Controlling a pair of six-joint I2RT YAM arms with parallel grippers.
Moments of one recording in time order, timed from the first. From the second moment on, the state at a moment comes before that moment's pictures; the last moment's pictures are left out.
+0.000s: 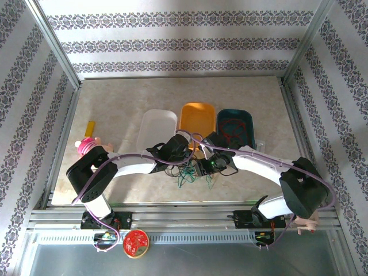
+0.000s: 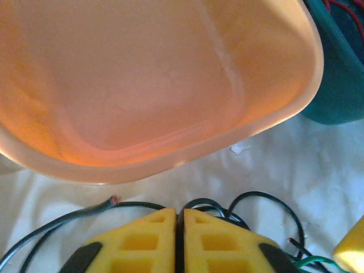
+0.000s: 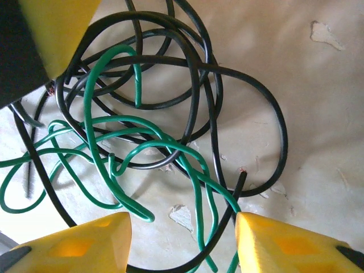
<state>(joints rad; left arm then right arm) -0.84 1.69 0.87 0.06 -0.07 -0.47 0.69 1.42 0.77 -0.59 -0.22 0.39</state>
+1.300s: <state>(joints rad) -0.84 1.09 1.07 -0.03 -0.07 -0.28 0.66 1.49 0.70 -0.47 -0.23 0.46</state>
